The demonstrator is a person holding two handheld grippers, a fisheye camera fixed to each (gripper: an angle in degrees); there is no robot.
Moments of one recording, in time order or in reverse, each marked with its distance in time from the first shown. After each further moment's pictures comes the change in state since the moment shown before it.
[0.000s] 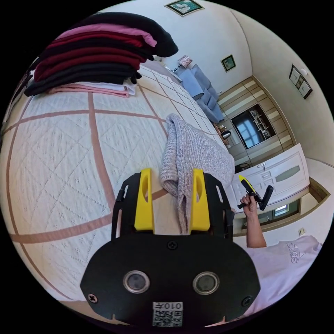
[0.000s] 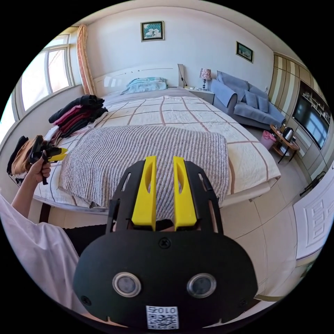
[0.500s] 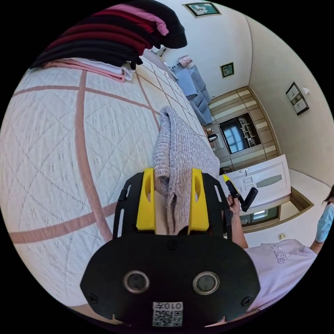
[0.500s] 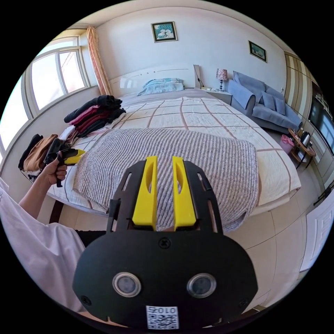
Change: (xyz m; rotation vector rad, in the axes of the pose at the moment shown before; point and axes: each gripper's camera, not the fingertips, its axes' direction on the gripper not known) left arm -0.018 -0.009 -0.006 -0.020 0.174 -0.084; right arm -0.027 -0.012 0.033 0.009 -0.148 -0.039
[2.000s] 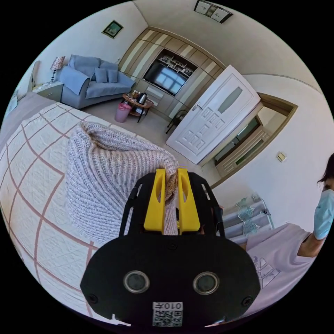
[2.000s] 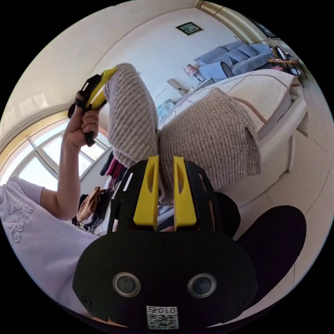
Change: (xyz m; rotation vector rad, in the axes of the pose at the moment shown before) left arm 0.550 -0.149 0.196 -0.339 0.175 0.730; right arm 0.234 0.154 -0.031 0.231 -0.432 0.493
